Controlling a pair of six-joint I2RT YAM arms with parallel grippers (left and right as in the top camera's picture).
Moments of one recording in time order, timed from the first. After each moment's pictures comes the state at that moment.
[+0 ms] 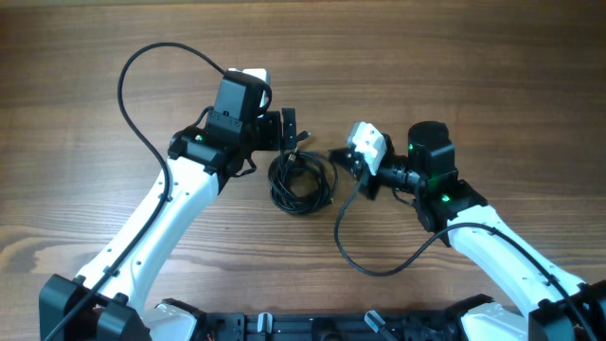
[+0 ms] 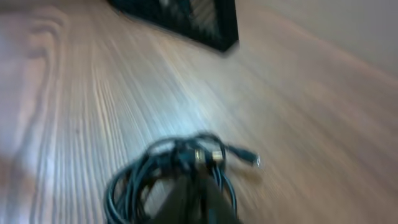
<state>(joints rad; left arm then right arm) -0.40 1.47 1.13 -0.55 -0.02 -0.34 0.36 1.34 0.60 0.22 -0.66 -0.36</state>
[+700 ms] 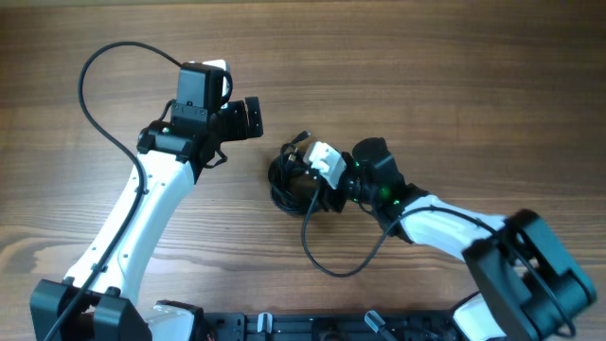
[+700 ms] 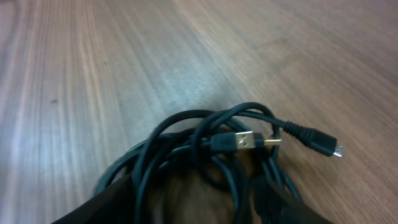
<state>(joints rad) -0.23 1.47 1.13 -0.57 -0.04 -0.29 0.57 1.66 0.60 0.45 -0.46 -0.30</state>
